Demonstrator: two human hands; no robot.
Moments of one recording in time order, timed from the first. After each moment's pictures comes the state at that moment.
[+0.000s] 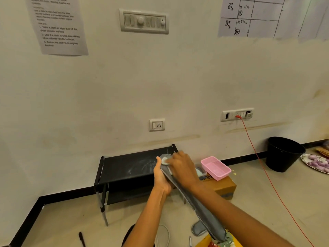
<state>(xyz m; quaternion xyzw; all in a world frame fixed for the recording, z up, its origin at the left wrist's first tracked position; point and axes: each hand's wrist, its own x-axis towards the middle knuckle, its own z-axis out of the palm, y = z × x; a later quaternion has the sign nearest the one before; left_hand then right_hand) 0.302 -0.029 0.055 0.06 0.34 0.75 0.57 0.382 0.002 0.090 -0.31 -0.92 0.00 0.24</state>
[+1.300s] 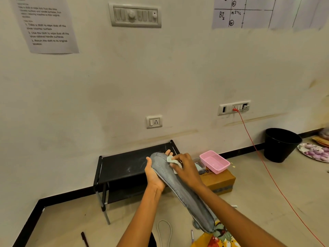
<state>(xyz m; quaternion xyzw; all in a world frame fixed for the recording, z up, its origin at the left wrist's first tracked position) 0.289 -0.033 0.054 0.08 0.29 0.77 0.57 0.398 0.021 0.056 -0.35 -0.80 0.33 0.35</state>
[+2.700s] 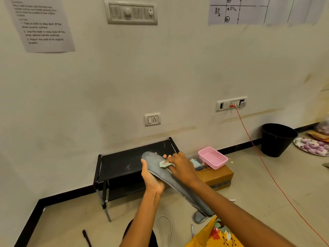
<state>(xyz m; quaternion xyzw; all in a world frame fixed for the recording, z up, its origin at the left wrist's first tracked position) 0.296 -0.054 0.041 0.05 0.29 0.81 0.51 0.394 0.004 0.063 -0.31 -0.91 0.11 0.26</state>
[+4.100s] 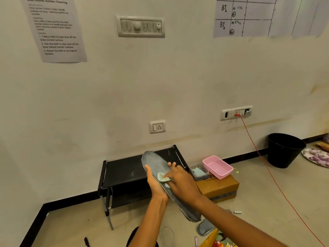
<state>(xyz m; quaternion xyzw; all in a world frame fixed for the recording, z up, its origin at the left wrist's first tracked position) 0.299 -0.051 0.039 0.04 0.28 0.80 0.53 0.390 -0.022 0.056 -0.24 -0.92 0.11 0.29</state>
